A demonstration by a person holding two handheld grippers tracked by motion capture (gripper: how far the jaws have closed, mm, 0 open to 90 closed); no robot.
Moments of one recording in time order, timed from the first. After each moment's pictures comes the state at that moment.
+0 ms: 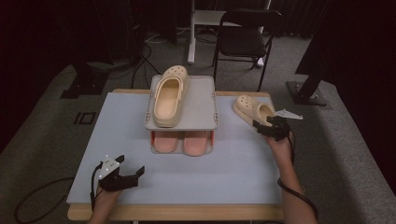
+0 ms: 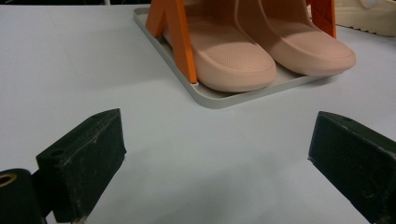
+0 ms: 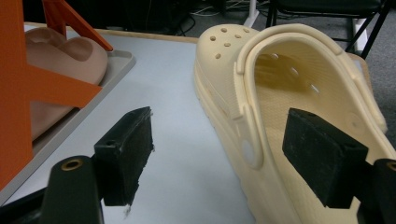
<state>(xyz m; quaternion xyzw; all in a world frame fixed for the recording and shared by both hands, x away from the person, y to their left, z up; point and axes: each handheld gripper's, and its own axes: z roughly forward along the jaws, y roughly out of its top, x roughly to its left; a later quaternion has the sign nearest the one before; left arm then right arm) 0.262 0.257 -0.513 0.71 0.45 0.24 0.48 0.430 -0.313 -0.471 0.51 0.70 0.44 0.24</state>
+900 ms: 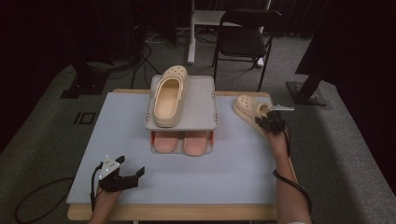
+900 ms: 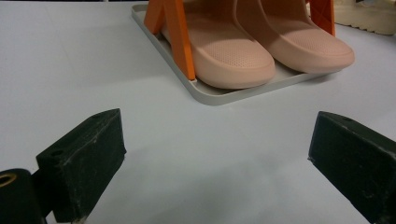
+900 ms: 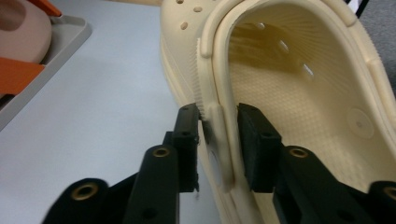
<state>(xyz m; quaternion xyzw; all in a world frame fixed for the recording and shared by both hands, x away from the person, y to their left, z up) 0.261 0.258 -0.514 0.71 0.45 0.24 0.48 0.468 -0.312 -0.484 0.54 0.72 0.37 0.22</state>
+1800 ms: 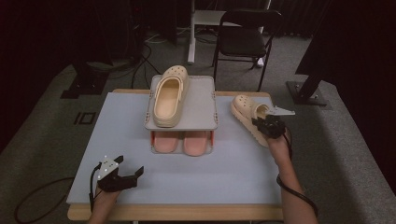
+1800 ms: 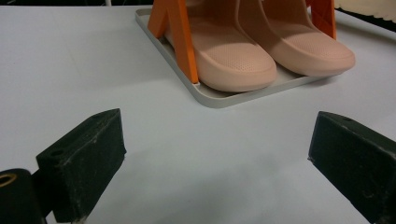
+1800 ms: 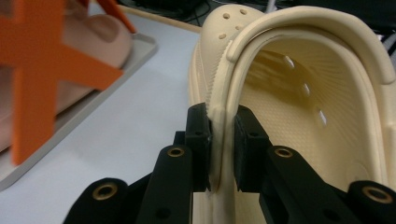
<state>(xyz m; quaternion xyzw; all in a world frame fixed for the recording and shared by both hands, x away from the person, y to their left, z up) 0.260 0.260 -0.512 0.71 0.45 0.24 0.48 0.428 -0.291 -0.453 0.45 0.76 0.41 0.24</state>
